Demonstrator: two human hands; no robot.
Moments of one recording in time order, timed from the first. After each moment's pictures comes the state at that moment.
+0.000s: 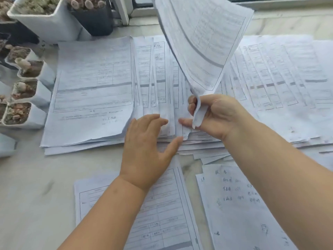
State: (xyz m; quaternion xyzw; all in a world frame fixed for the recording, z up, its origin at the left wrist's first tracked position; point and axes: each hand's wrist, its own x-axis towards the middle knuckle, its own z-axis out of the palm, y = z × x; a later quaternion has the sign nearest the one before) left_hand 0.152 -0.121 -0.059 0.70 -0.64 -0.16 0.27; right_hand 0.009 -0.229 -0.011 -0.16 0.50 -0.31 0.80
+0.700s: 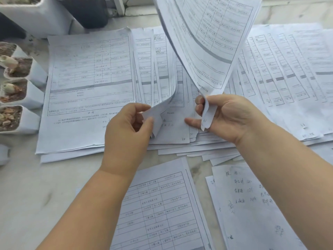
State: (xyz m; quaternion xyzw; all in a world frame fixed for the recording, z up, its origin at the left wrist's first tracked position) left_hand 0.186 -0.144 -0.035 0.73 -0.46 -0.32 0.40; right_hand 0.008 -0.228 -0.022 -0.16 0.49 -0.33 0.79
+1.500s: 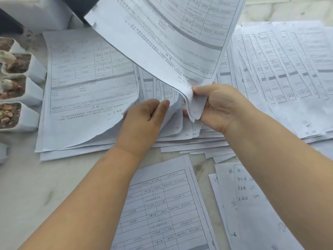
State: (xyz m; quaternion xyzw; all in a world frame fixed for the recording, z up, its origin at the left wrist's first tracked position) left_hand 0.186 -0.168 -0.050 0.67 -0.54 -0.37 0.35; right_hand 0.036 -0.239 -0.026 -0.15 0.51 -0.37 0.76
